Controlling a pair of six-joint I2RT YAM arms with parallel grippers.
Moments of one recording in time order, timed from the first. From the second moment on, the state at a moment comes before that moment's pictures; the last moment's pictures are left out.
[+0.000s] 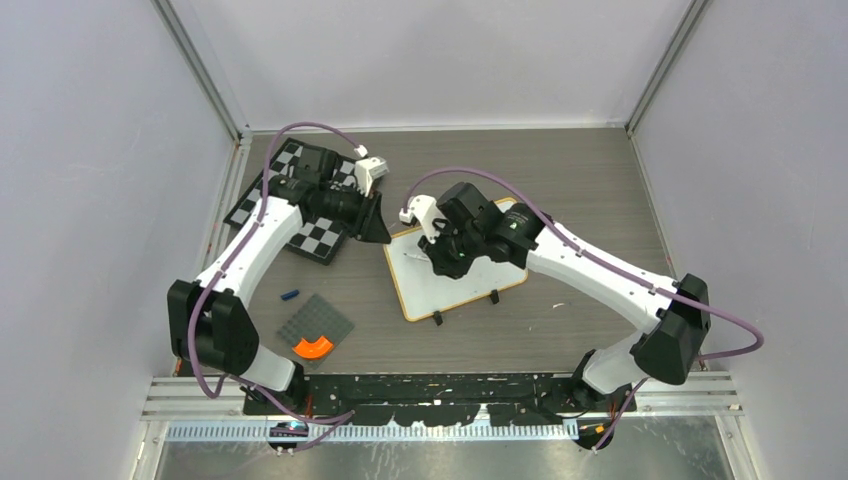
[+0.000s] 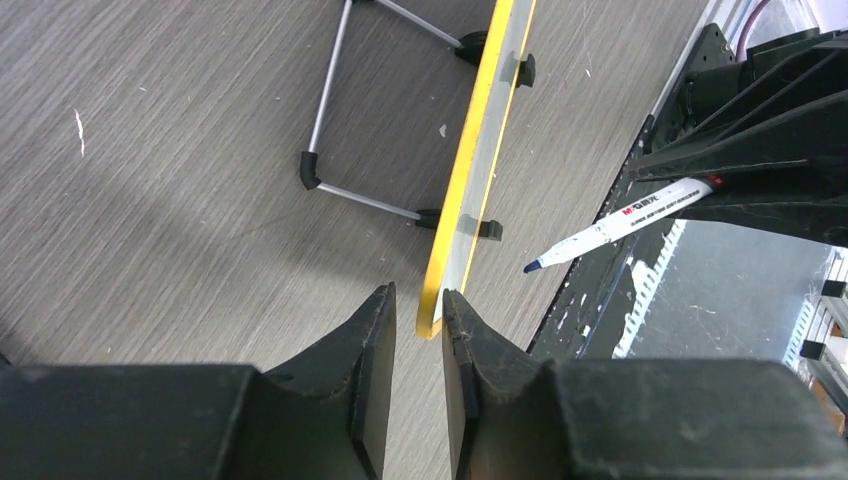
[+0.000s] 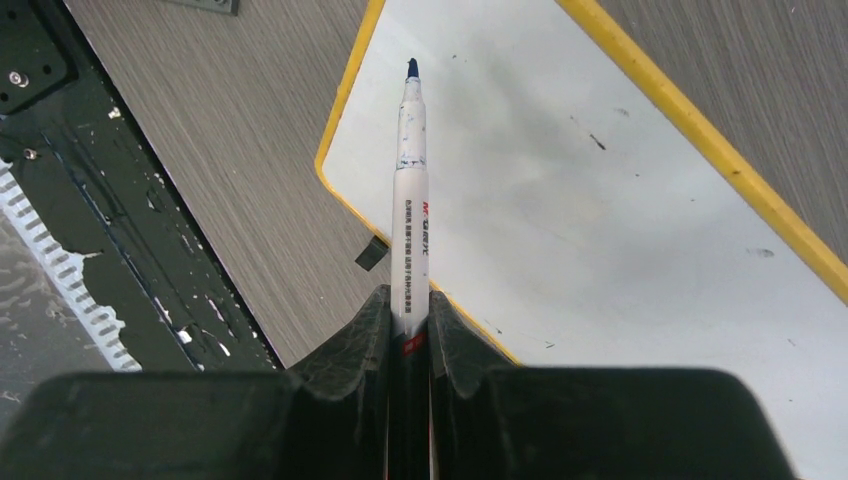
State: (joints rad) left arm -0.29 1.48 1.31 -0.80 0.79 0.21; right arm 0.90 1.46 1.37 -0.79 -0.15 -0.14
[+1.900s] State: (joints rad) left arm -0.29 1.50 1.29 -0.77 0.83 0.18; right arm 0.91 1.53 1.37 -0.82 -0.06 -0.11
